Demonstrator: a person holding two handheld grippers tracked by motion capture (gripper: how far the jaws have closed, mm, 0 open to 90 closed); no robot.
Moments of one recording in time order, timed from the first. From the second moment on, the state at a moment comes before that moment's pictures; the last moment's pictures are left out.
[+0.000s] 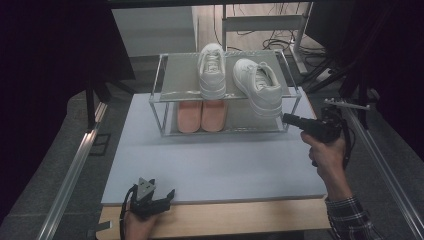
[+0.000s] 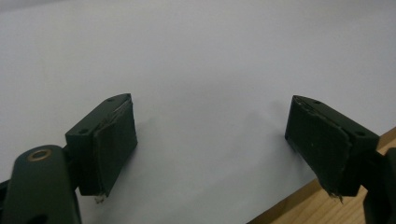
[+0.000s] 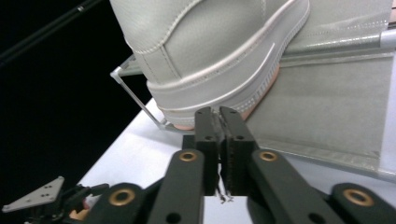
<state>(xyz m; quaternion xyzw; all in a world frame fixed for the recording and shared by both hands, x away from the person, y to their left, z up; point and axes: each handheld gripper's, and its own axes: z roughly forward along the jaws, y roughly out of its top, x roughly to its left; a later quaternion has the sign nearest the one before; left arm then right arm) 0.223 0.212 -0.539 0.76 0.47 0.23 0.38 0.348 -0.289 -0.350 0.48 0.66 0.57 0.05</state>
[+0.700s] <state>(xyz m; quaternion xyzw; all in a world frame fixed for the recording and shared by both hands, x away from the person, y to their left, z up) 0.223 0.212 -0.540 0.76 0.48 0.22 0.38 0.359 -0.276 -0.359 0.49 0.66 0.57 0.05</state>
